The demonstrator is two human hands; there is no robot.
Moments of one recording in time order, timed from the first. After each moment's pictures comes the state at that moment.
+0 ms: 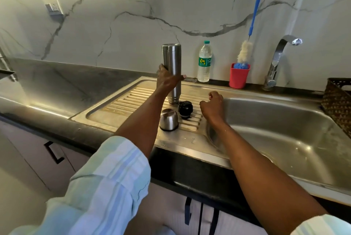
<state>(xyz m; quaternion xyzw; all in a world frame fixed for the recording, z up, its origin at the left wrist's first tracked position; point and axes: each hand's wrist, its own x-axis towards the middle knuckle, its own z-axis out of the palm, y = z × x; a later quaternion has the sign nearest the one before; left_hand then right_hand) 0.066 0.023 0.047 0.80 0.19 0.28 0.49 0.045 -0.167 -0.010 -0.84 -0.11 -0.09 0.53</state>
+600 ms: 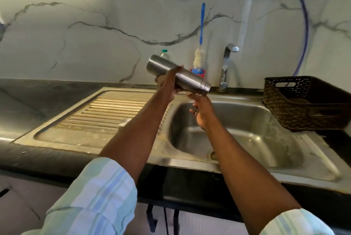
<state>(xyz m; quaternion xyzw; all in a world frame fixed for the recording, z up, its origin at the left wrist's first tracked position) 0.080 -0.138 0.072 0.52 0.10 0.18 0.83 0.039 -0.262 0.023 -0.56 -0.01 0.06 0.82</state>
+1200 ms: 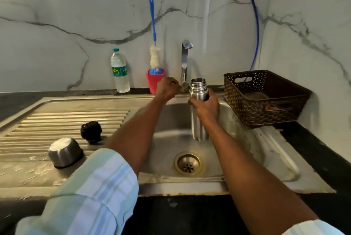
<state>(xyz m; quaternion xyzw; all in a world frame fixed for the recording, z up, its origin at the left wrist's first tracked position) 0.182 -0.251 0.034 0.86 0.00 0.14 0.48 0.109 -0.390 -0.006 -0.75 0.06 -0.22 0.62</state>
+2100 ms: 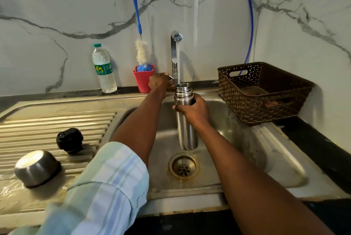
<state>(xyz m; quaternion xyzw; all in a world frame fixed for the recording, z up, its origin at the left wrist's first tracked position) 0.239 -0.269 0.024 0.66 0.12 0.10 0.73 0.119 -0.384 -0.026 -0.79 0.04 -0.16 0.59</state>
